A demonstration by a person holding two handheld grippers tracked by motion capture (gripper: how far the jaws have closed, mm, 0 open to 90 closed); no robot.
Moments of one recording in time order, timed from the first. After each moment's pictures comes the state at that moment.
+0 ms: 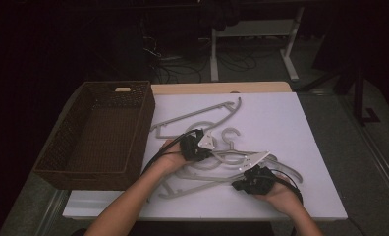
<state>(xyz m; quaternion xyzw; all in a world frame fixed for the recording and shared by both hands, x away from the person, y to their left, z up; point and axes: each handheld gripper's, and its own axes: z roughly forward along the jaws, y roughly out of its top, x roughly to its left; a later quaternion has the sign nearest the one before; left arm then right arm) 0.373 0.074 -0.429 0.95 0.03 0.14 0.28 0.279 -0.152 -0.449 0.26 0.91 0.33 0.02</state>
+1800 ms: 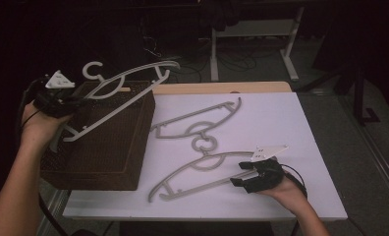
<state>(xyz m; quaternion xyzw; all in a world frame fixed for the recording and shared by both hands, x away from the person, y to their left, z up) 0.378 0.388 -0.260 0.83 0.38 0.33 0.26 0.279 -0.168 -0.424 0.29 0.86 0.42 0.05</state>
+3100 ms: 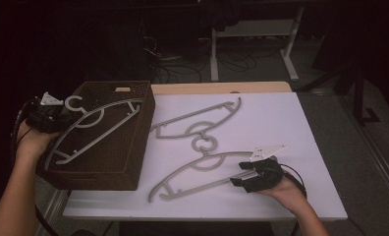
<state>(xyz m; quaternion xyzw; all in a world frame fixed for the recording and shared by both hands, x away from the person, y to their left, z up) 0.386 0.440 -0.321 0.80 0.46 0.31 0.22 0.281 -0.167 -0.426 0.29 0.86 0.42 0.05</state>
